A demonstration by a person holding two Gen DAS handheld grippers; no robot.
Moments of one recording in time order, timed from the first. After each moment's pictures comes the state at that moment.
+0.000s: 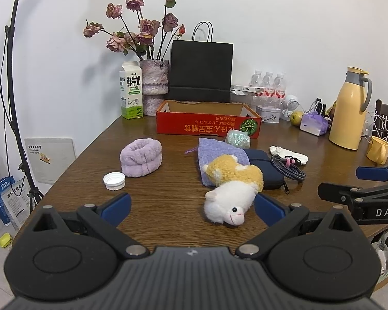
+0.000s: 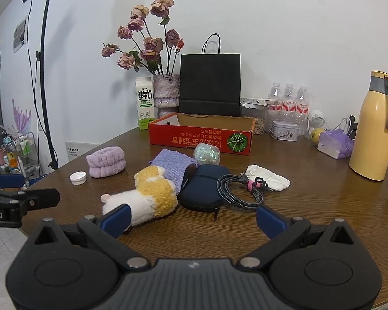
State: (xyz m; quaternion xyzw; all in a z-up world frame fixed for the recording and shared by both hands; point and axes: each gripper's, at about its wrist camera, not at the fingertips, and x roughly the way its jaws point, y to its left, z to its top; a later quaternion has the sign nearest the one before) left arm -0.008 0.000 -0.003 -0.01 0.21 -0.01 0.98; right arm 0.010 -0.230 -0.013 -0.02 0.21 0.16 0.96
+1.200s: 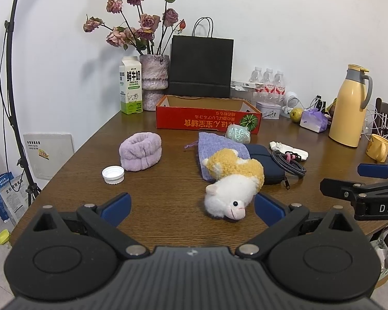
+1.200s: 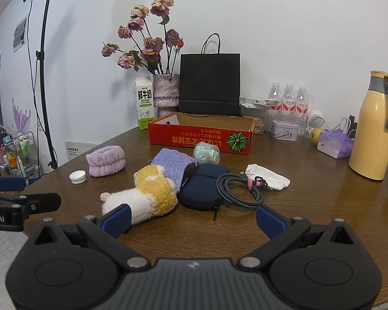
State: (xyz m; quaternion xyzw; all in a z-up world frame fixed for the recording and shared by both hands) left arm -0.008 0.002 -0.010 -0.02 0.22 -0.02 0.98; right arm 0.009 -0.229 -0.014 -0.02 0.21 0.16 0.96
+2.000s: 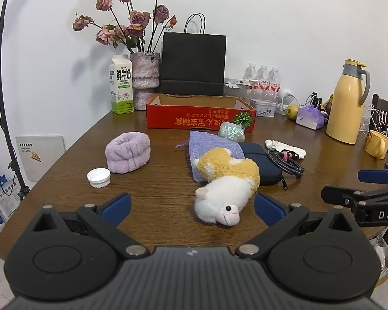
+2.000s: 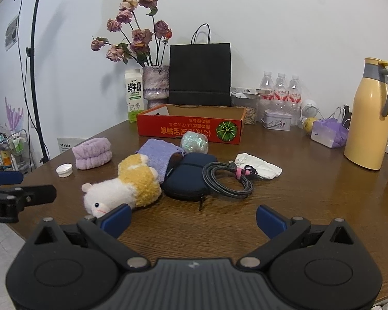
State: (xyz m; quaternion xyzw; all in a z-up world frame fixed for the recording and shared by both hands) left arm 0.016 -0.009 -0.019 -0.01 0.22 -0.03 0.97; right arm 0.024 -0.245 -0.033 -0.02 0.22 0.14 0.96
